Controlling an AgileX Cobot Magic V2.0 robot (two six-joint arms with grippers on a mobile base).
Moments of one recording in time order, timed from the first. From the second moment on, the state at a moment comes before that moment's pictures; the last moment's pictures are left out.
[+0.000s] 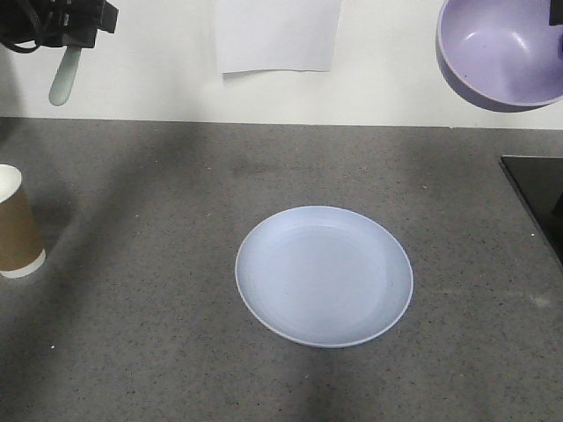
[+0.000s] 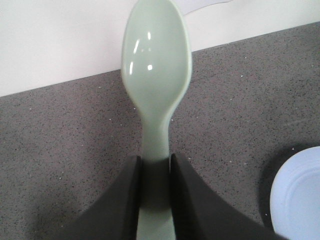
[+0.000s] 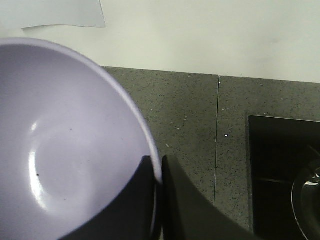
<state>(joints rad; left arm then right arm) -0.21 1.61 -1.90 -0.03 1.07 0.02 -0.07 1.38 -1.65 0.21 1.00 -0.14</state>
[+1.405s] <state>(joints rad) -0.21 1.61 -1.90 -0.03 0.99 0.02 -0.07 1.44 -1.65 0.32 0.98 -0.21</state>
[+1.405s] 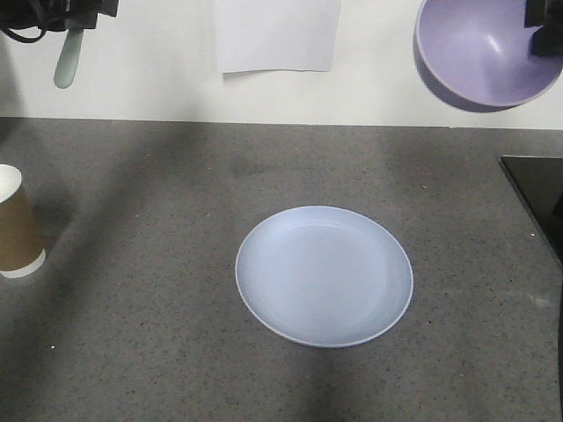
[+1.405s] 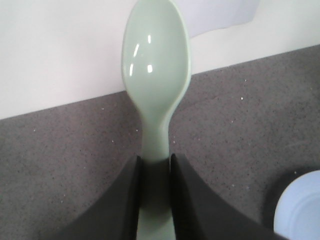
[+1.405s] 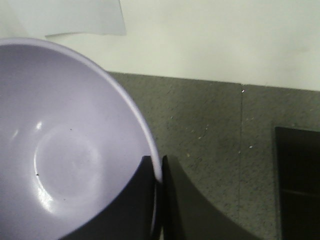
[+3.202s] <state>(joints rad) -0.21 1.61 -1.90 -0.03 1.06 0.02 0.31 1.96 -1.65 0.25 1.13 -0.24</state>
